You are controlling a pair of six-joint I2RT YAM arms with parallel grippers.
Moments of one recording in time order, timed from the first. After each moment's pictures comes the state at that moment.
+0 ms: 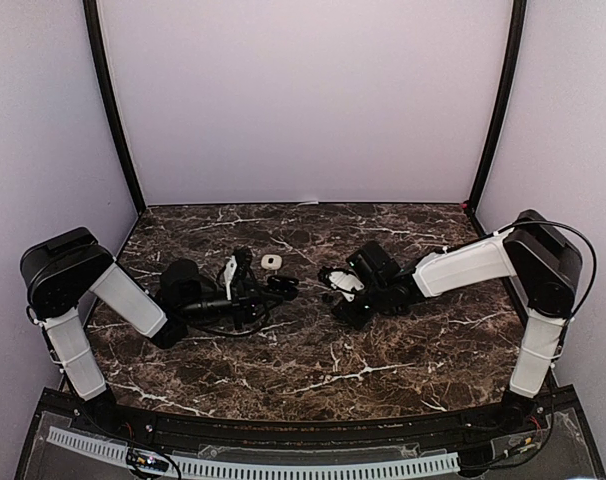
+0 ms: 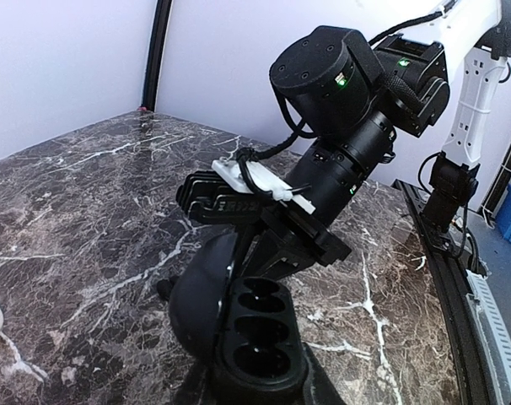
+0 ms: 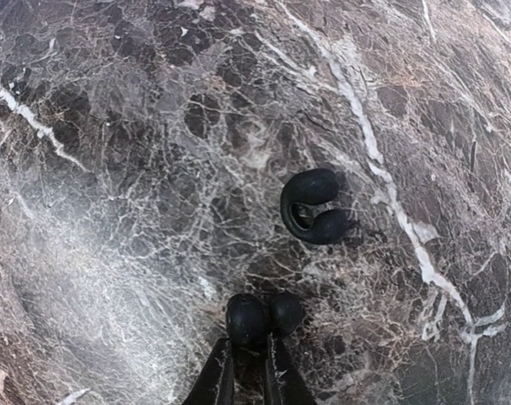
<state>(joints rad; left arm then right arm) -0.66 1.80 0.50 1.18 0.62 -0.15 0.83 1.85 1.02 -0.14 -0.07 -0.09</state>
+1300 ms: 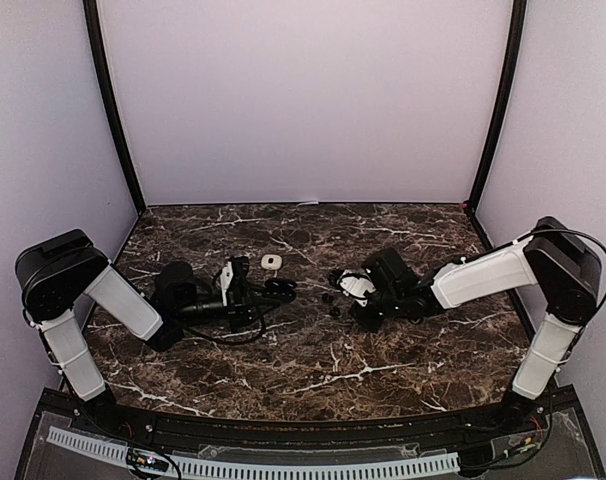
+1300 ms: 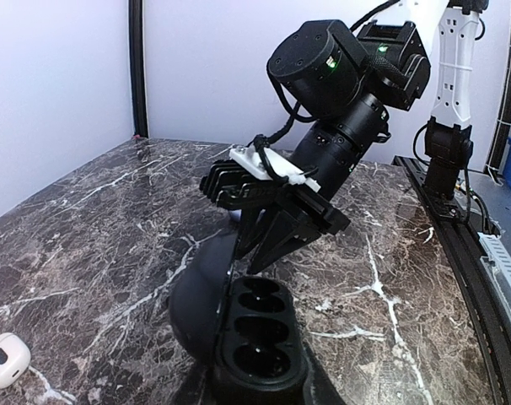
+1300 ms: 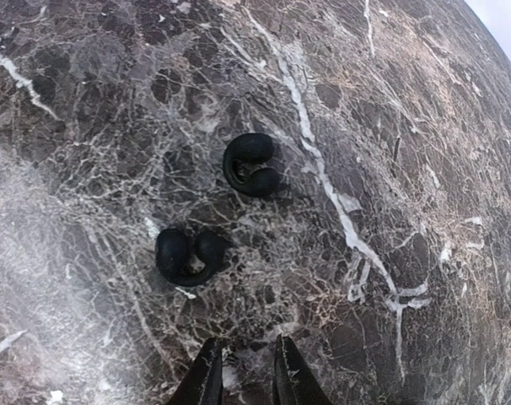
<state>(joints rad) -0.66 1.76 0.46 1.21 0.64 0.03 0.83 1.72 0.85 0.00 0.07 -0.26</state>
